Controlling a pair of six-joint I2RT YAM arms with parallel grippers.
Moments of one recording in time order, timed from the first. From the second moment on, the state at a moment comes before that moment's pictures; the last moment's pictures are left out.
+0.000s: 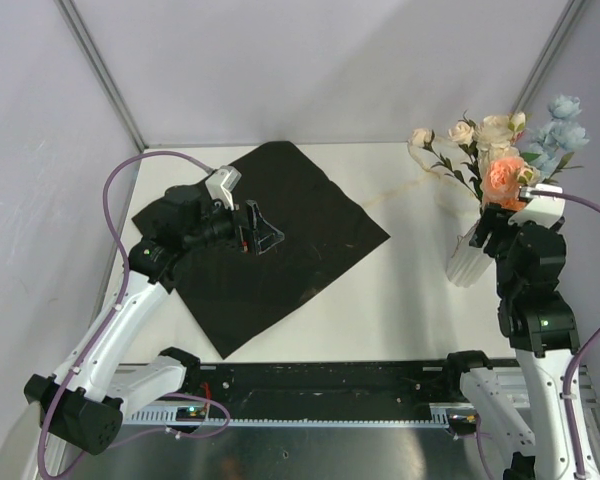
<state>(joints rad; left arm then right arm) -0.37 1.00 1.01 -0.44 0.46 -0.32 0.10 0.63 0.99 -0.55 0.39 0.04</state>
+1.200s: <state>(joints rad) -0.38 0.80 0.99 -0.43 0.26 -0.31 0.54 0.93 1.27 -0.65 -0.18 0.32</state>
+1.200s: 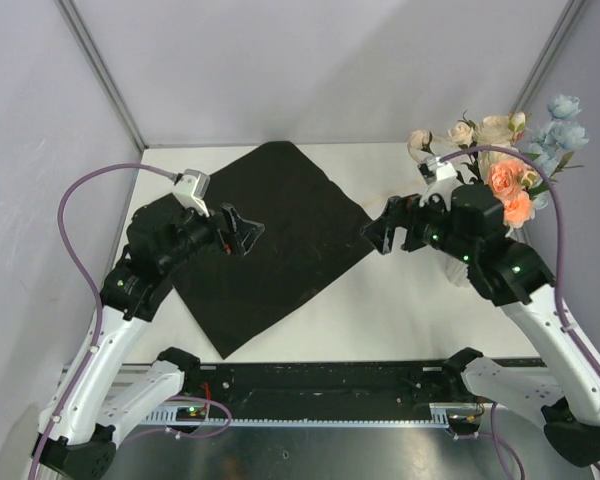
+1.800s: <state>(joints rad) -0.38 0.75 0.97 -0.42 0.24 -0.31 0.58 0.94 1.01 -0.42 -0.10 0.48</state>
